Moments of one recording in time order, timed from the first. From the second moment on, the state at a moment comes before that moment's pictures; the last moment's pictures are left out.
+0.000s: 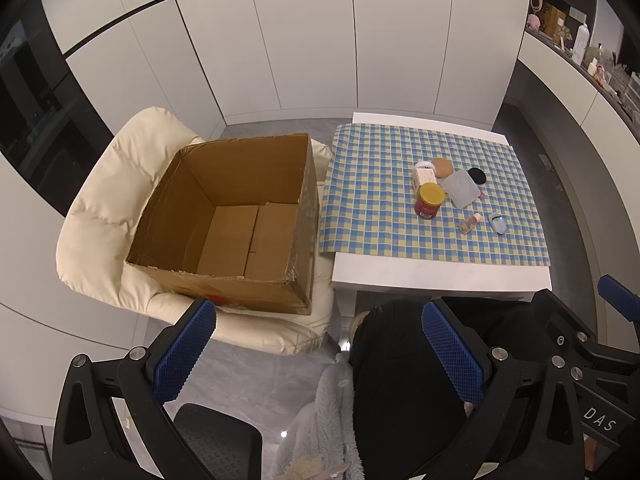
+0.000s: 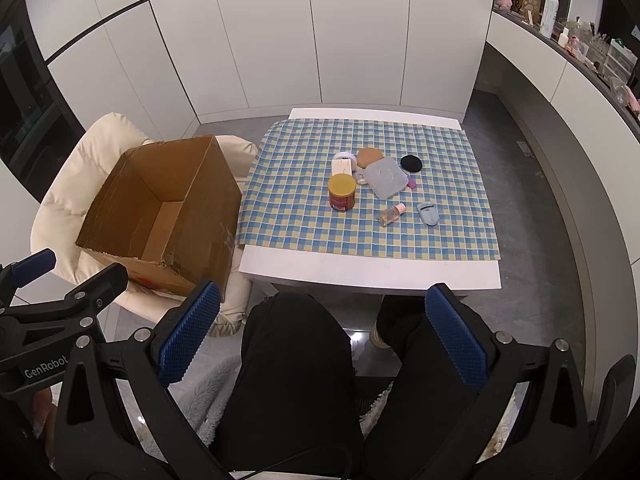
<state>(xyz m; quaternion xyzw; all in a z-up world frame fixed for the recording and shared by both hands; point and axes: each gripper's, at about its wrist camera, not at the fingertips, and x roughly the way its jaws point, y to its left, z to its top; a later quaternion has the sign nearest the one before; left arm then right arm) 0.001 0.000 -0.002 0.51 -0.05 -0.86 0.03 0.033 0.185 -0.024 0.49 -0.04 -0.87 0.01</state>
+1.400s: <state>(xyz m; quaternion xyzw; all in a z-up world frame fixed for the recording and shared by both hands) 0.002 -0.001 0.000 0.51 -0.05 -0.86 0.03 0.034 0.188 -0.028 0.49 -0.04 -0.87 0.01</state>
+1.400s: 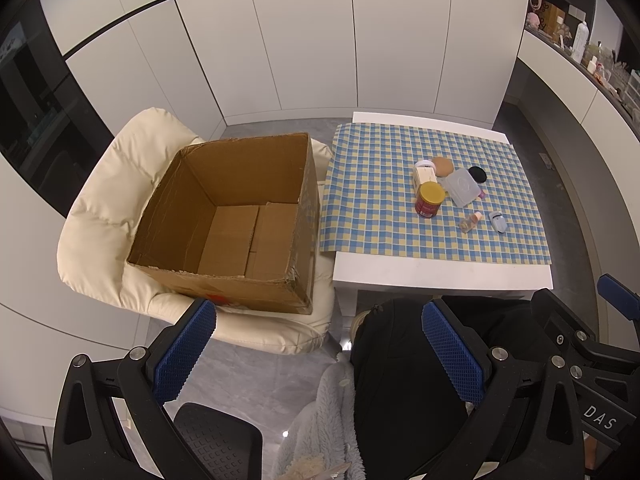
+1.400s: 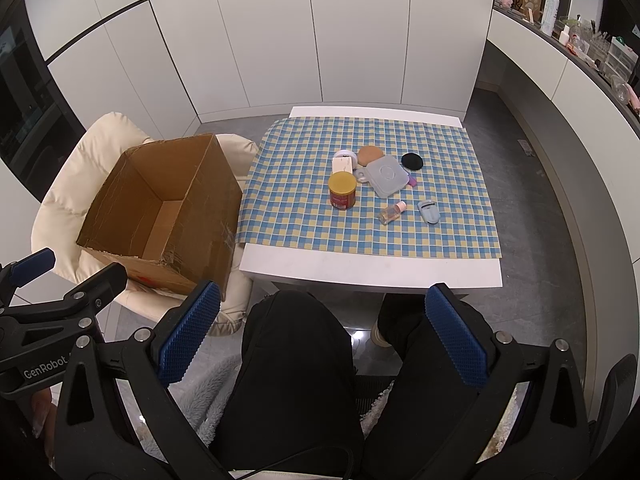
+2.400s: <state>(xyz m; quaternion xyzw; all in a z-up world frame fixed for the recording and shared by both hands) 0.001 0.001 -0.001 0.51 -0.05 -0.86 0.03 0.032 0.189 -0.028 0.49 -0.04 -0.87 0.01</state>
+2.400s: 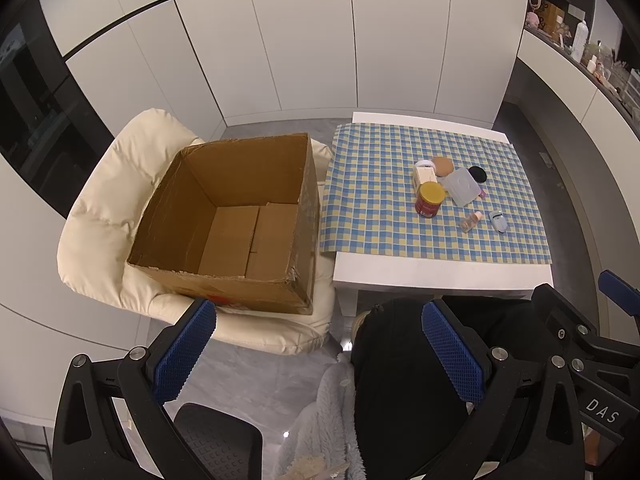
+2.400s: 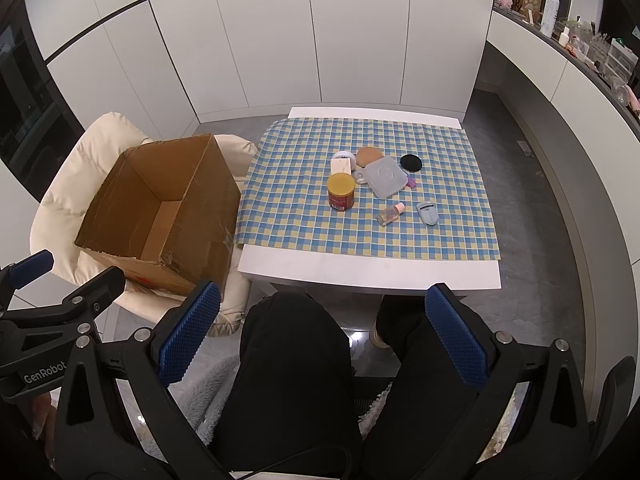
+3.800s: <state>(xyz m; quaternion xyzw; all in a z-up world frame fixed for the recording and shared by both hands) 0.007 0.096 0.001 0.50 -0.06 -0.87 0.00 0.020 0.290 -0.036 0.48 -0.09 -0.87 -0.01</state>
